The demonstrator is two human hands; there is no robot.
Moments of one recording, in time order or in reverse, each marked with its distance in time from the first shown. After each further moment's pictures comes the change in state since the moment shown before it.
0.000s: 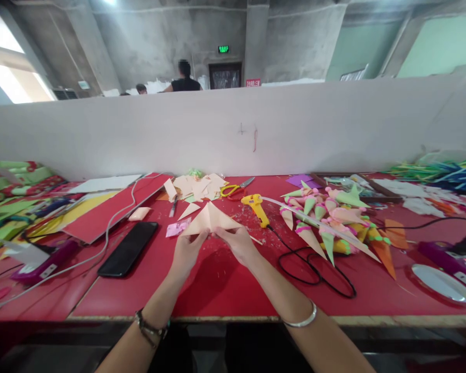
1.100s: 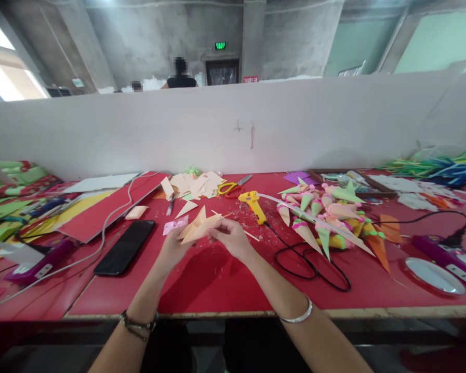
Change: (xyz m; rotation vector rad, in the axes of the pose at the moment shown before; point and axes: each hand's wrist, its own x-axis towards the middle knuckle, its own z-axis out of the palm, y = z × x) left_hand 0.006 0.010 -0.025 0.193 -0.190 0.099; right_hand -0.001 -0.006 -0.002 -0.329 -0.161 -0.151
